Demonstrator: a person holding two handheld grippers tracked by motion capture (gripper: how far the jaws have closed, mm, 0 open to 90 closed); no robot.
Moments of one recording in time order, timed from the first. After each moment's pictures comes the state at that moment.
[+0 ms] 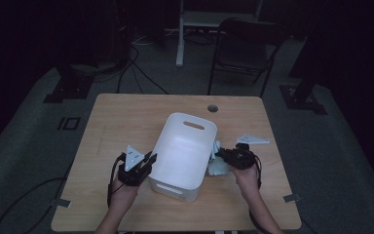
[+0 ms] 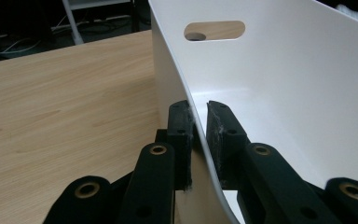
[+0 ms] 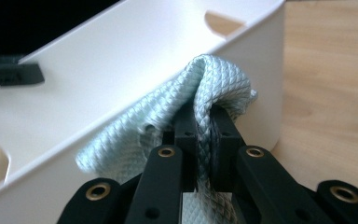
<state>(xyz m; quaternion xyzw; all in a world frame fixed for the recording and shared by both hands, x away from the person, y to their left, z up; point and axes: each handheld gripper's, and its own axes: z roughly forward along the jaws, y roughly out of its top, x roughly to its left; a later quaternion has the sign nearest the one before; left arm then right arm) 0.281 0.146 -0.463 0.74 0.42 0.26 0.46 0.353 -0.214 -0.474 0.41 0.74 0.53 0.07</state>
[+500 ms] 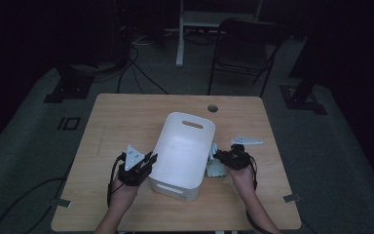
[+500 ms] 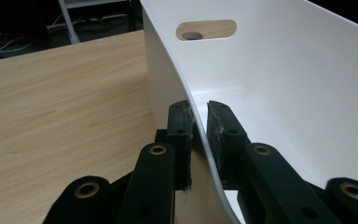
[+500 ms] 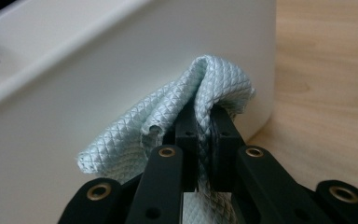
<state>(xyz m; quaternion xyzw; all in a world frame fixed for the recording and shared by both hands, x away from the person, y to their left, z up) 0.281 0.146 -0.463 0.74 0.42 0.26 0.46 0.364 -0.207 -0.500 0.43 0.75 0.50 0.06</state>
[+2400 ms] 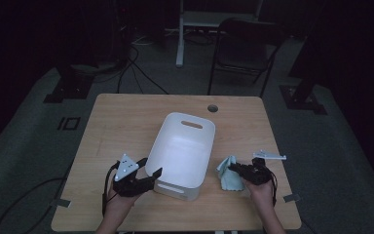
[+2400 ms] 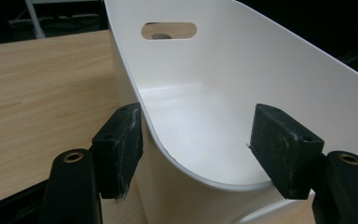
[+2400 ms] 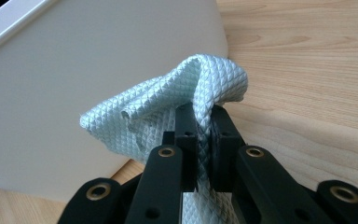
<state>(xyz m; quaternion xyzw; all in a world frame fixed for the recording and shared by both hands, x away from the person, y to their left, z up) 0.252 0.156 -0.458 0.74 0.40 0.20 0.50 0.318 -0.264 -0.508 0.48 0.72 0.50 0.05</state>
